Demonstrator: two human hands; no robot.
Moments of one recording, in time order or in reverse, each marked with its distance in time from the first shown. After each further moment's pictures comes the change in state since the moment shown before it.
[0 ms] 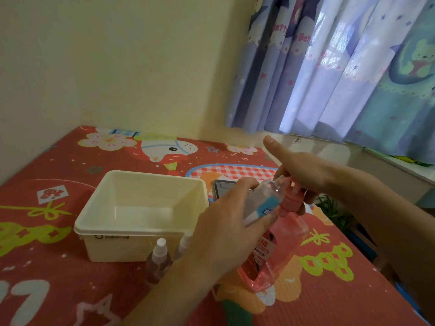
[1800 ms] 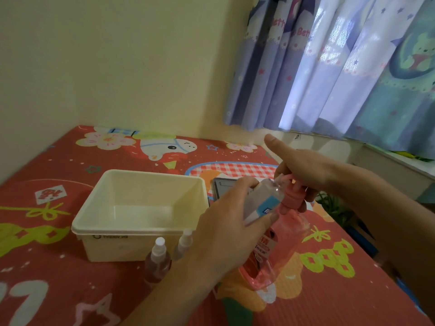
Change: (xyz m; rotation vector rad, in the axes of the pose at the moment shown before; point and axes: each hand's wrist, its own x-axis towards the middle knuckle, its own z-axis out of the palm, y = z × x) left_hand -0.002 -0.001 0.004 -0.057 -0.014 -0.009; right_hand 0.000 0.002 0.001 0.020 -0.006 -0.008
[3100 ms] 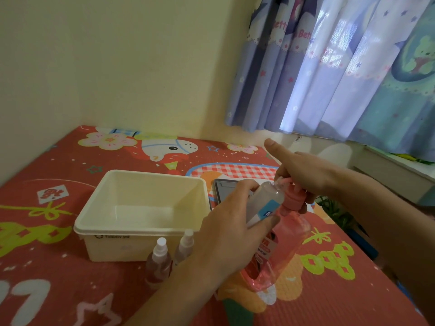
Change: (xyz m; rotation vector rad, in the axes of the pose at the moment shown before) left_hand -0.001 -0.001 0.005 -0.005 -0.017 -0.032; right_hand -0.001 0.000 0.005 -0.002 0.020 -0.018
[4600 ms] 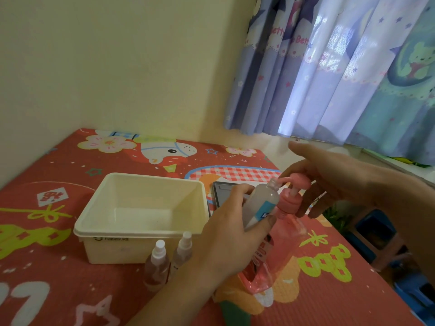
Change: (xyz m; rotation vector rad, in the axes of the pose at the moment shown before) left_hand 0.000 0.000 0.005 -0.144 0.009 -0.069; right_hand -0.012 0.031 -0.039 0.269 -0.289 -0.014
